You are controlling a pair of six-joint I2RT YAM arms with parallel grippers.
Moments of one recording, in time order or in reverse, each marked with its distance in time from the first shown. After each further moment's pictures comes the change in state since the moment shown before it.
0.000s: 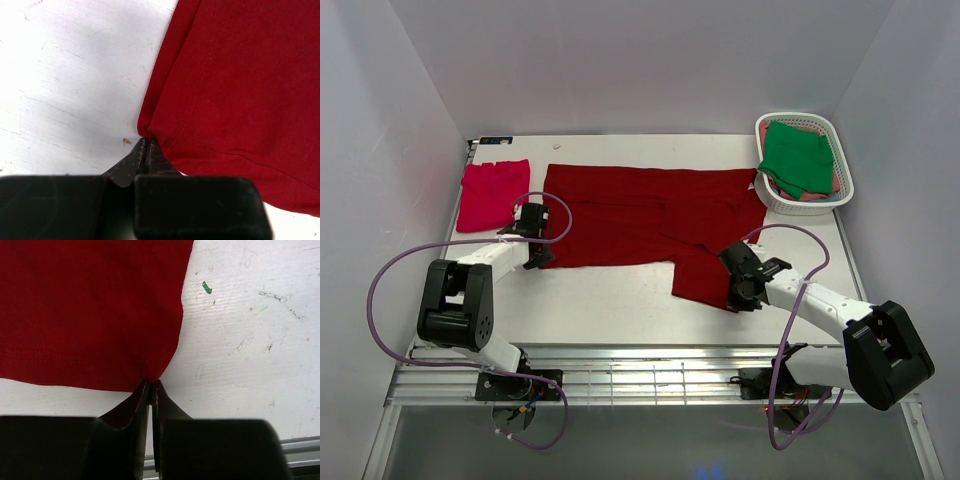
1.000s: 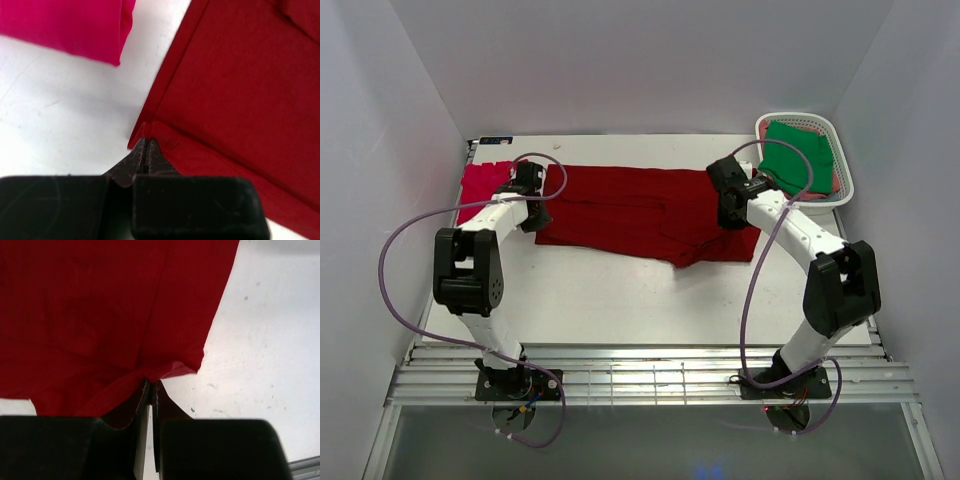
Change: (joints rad) left arm 0.053 0.206 0.402 -0.161 0.043 0.018; right arm -0.106 0.385 0.688 -0.156 0.145 -0.218
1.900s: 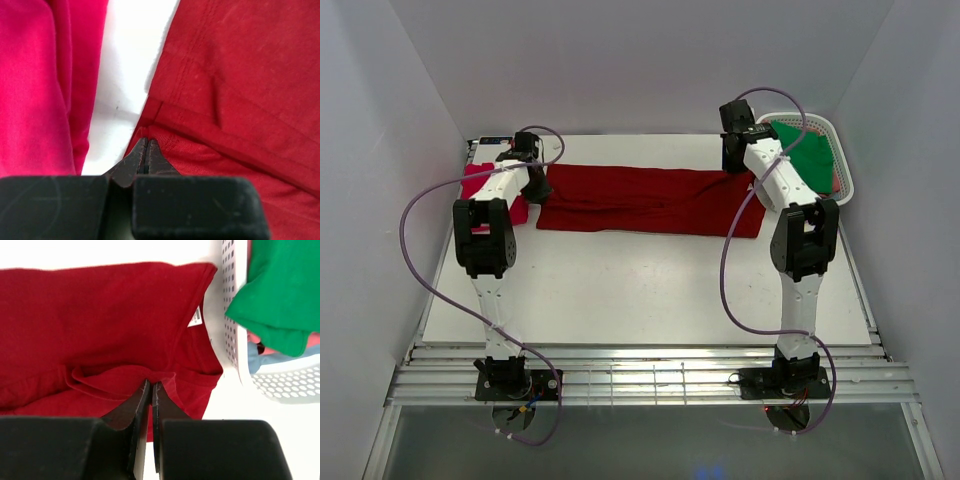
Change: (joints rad) left arm 0.068 0.425 0.575 -0.168 0.144 0.051; right arm -0.193 0.527 0.753 -0.050 -0.066 -0.230
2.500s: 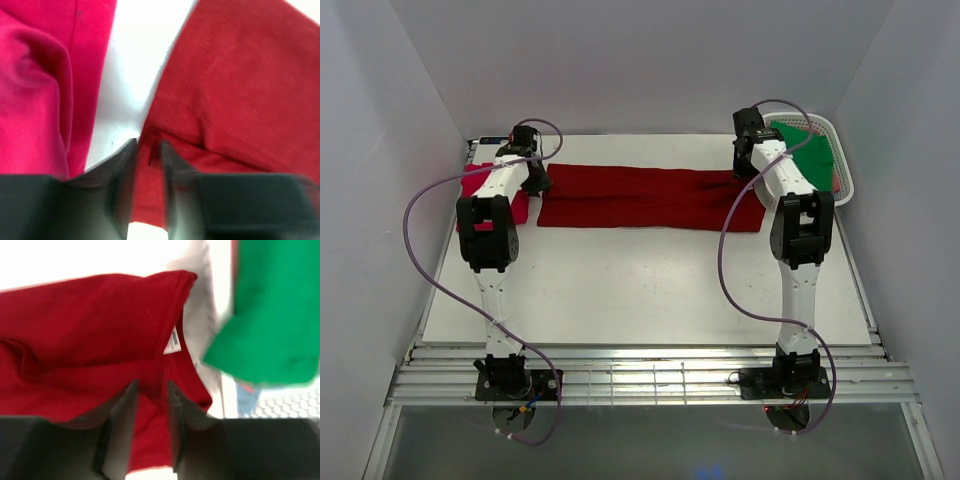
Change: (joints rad) left arm 0.014 0.078 0.132 -0.008 0.011 -0.006; right arm -0.093 0.127 0.067 0.018 -0.034 0.000
